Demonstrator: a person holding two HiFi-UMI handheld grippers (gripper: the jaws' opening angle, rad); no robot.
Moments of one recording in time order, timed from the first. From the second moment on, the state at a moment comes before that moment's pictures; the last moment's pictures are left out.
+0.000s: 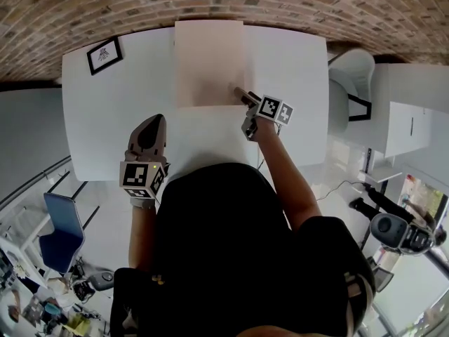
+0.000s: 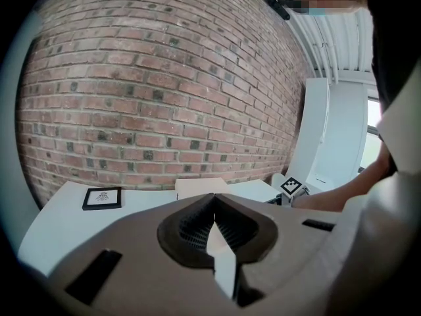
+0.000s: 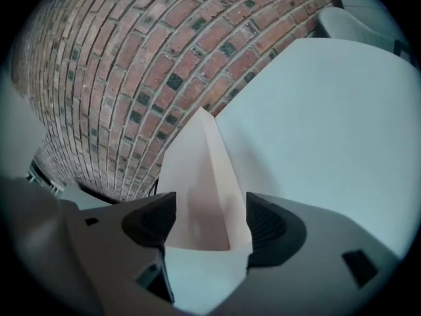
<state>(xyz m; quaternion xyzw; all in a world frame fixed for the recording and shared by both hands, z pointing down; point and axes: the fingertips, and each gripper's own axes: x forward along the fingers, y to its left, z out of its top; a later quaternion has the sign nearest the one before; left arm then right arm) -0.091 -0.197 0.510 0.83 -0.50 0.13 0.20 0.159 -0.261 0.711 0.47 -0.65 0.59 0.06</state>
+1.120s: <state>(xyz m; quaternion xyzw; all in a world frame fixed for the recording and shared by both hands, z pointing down) -0.097 -0.130 0.427 0.85 -0.50 0.05 0.14 0.087 -0.180 0.471 0.40 -0.88 0.27 0.04</state>
